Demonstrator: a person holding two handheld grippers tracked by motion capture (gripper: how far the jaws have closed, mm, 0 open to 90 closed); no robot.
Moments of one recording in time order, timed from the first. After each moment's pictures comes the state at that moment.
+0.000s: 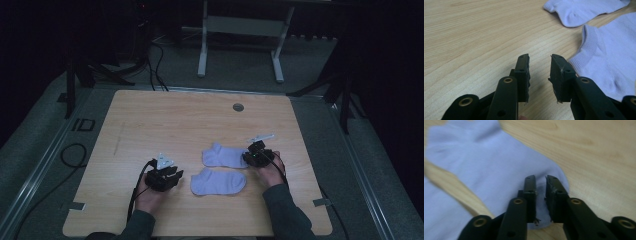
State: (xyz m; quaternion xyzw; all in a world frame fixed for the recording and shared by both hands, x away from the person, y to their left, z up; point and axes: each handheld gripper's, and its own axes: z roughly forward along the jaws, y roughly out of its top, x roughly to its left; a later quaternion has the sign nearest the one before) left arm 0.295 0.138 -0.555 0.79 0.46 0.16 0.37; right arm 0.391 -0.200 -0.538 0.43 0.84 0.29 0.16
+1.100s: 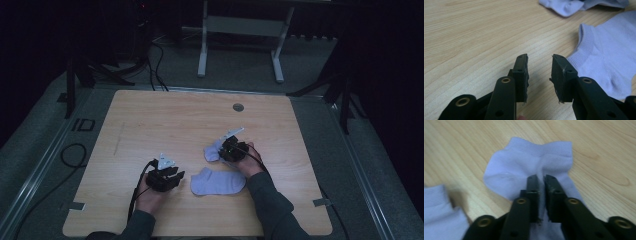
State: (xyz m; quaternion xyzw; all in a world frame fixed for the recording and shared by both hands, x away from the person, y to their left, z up) left arm 0.295 0.135 -0.555 0.79 0.46 0.16 0.37; right arm 0.416 -0.126 -0.546 0.33 0.89 0.29 0.12
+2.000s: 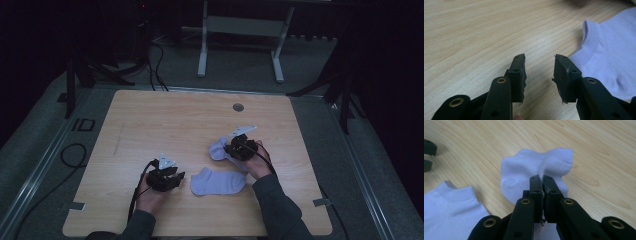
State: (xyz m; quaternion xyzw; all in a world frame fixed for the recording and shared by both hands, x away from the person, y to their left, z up) left arm 0.298 0.134 -0.558 0.79 0.46 0.16 0.36; right arm 0.397 -0.146 -0.508 0.33 0.87 0.33 0.14
